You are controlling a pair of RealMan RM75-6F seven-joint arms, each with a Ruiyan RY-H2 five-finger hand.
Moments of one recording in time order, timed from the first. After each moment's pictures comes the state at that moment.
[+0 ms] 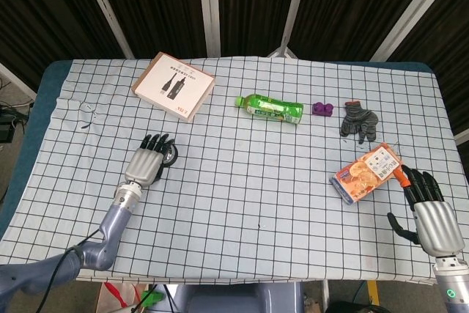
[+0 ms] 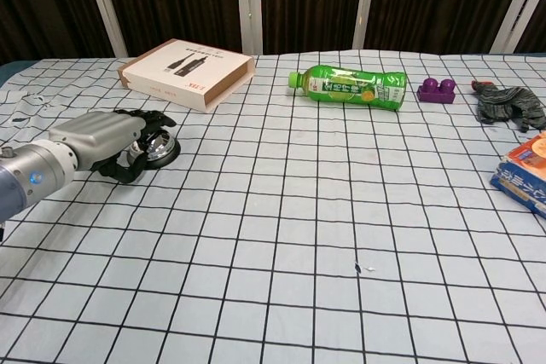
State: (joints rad) left arm -0.67 -1.77 -0.19 -1.11 1.13 0.92 0.46; right arm 0.10 -1.11 0.04 -1.57 -1.59 1.51 0.10
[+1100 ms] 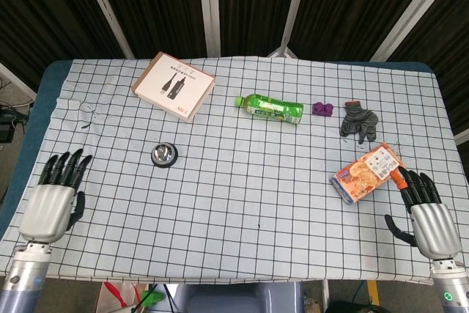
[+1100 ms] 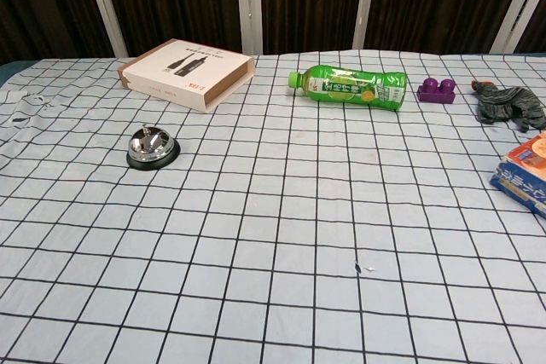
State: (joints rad) left arm -0.23 -1.09 0.06 -2.12 1.43 1.59 0.61; right arm 0.09 -1.11 0.03 -1.60 -1.60 1.52 0.06
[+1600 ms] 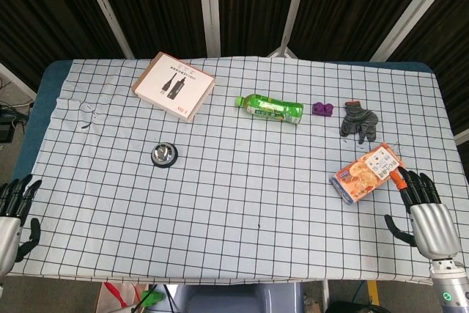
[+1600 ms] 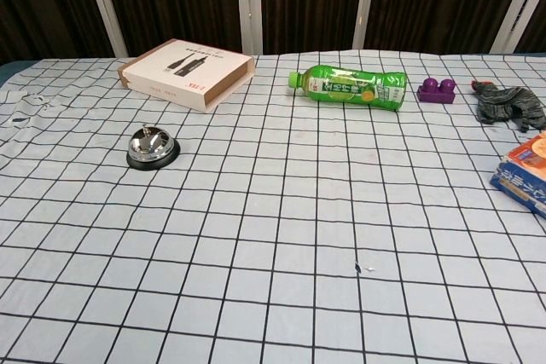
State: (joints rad) left arm -0.05 -1.07 0.15 -1.82 1.57 1.73 0.22; right arm 0.09 -1.11 0.04 -1.60 -1.60 1.52 0.05
